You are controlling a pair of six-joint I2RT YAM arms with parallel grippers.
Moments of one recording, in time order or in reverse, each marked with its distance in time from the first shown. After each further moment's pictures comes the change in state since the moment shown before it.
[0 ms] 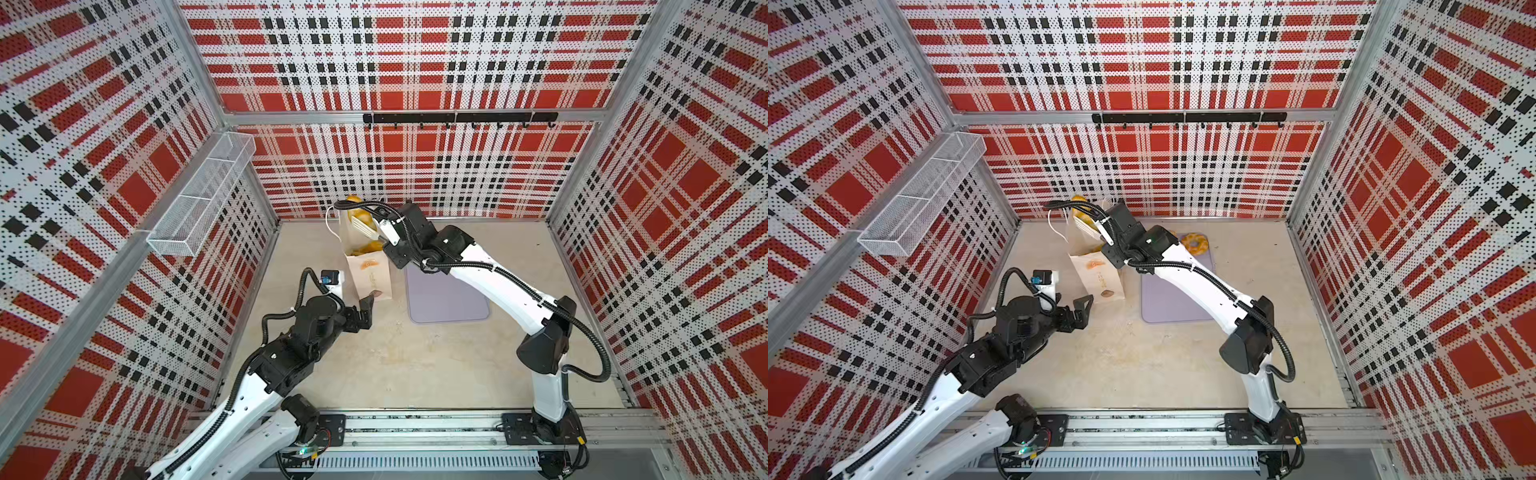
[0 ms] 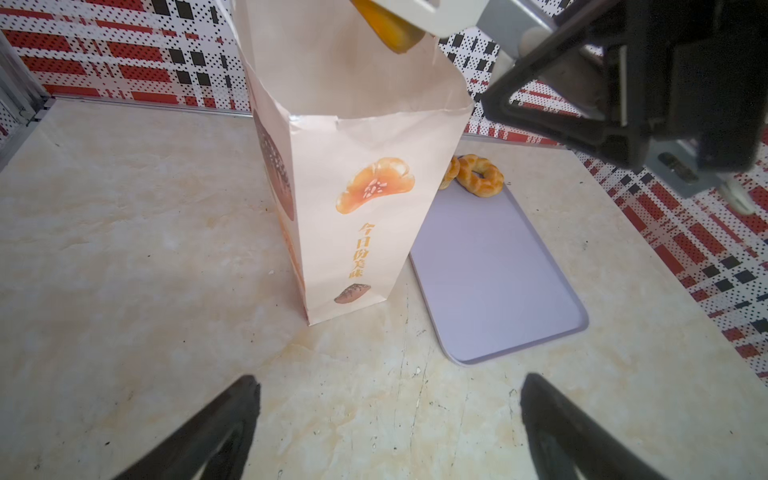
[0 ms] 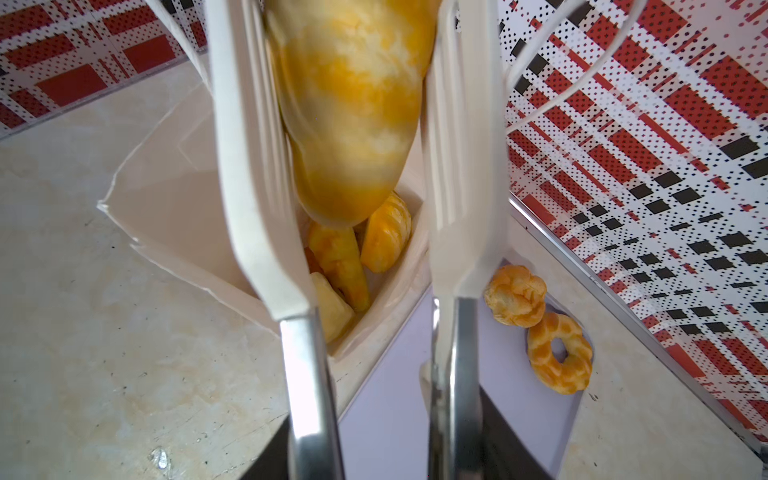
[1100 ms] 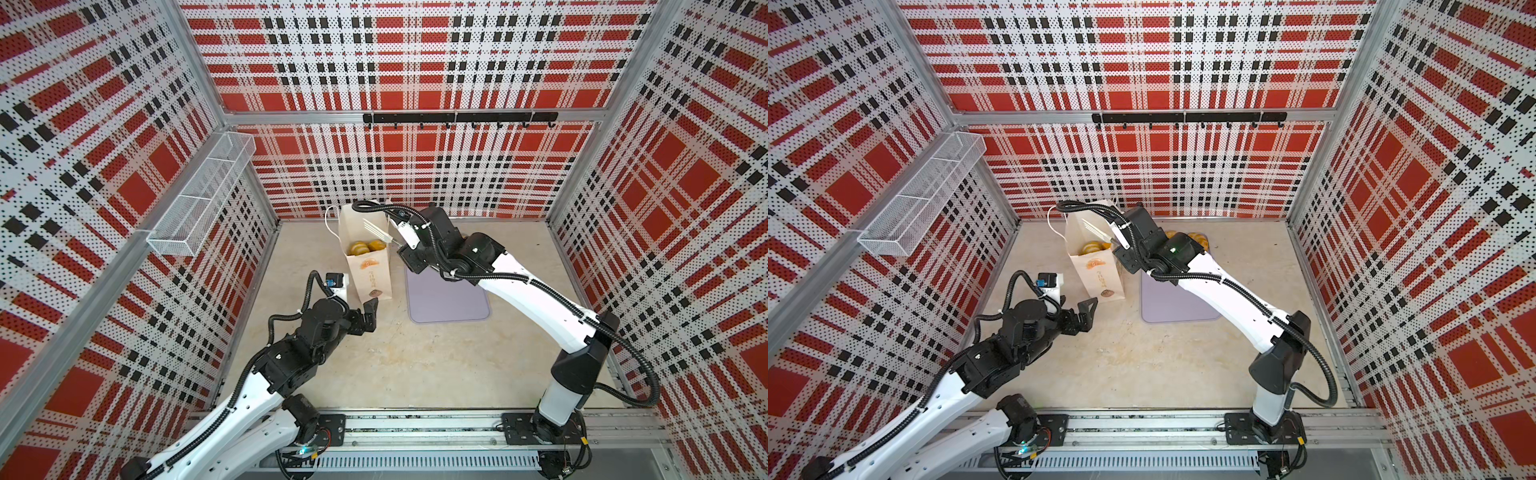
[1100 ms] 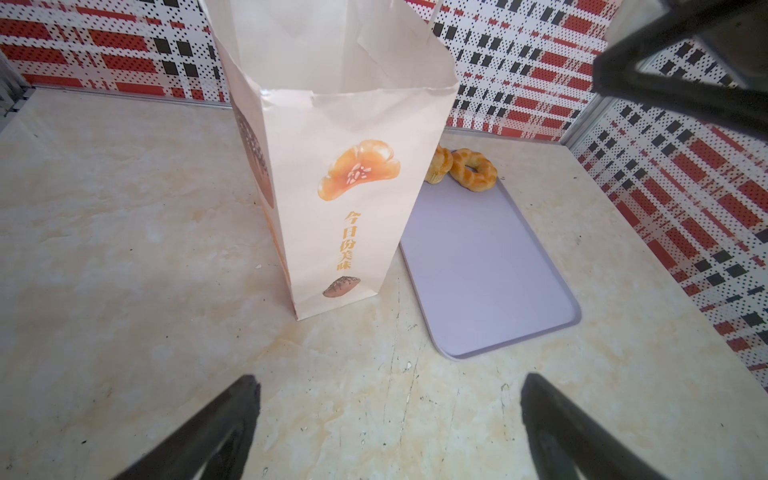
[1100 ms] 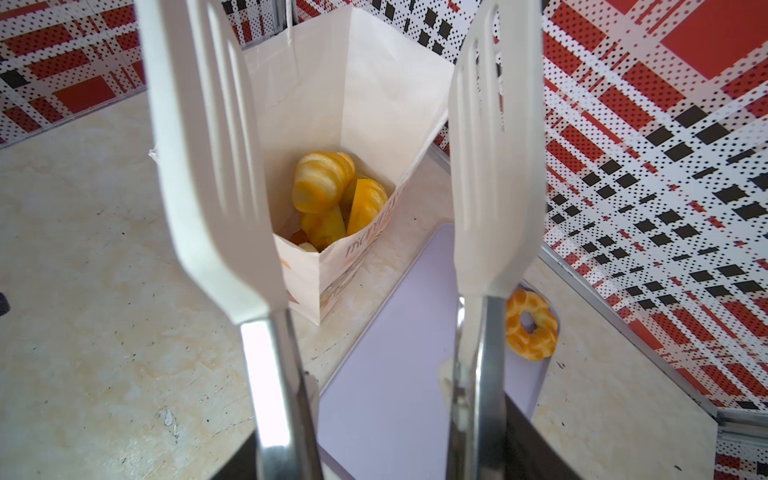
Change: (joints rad) left arm -0.085 0.004 -0.022 0.023 -0.065 -0.038; right arm -0.002 -0.256 -0.262 0.066 0.024 0.000
